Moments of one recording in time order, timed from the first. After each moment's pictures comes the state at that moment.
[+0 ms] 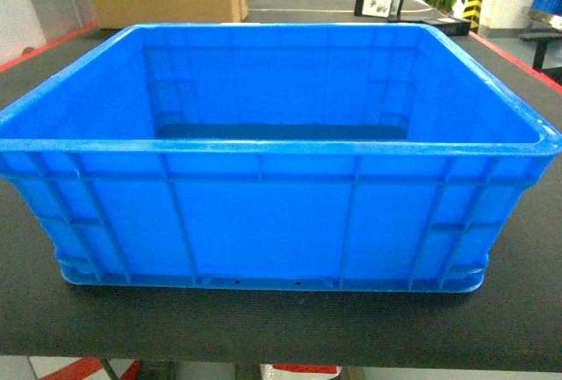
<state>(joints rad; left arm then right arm) -0.24 0.20 0.06 -0.08 -0.56 -0.07 0.21 0.17 0.04 -0.07 0.51 0.02</state>
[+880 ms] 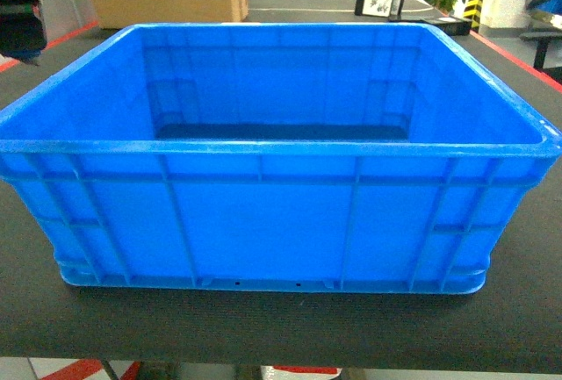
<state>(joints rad) -0.08 1.51 1.05 -0.14 -0.27 -0.18 0.23 1.52 1.24 -0.40 0.29 0.29</state>
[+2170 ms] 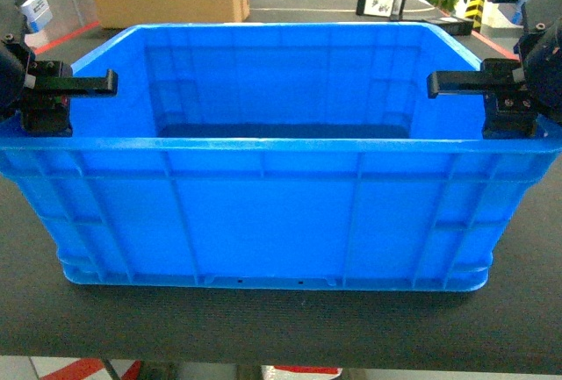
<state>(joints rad) -0.11 1.75 1.19 -0.29 -0.20 -0.14 0.25 1.78 1.24 -0.36 0.25 0.26</state>
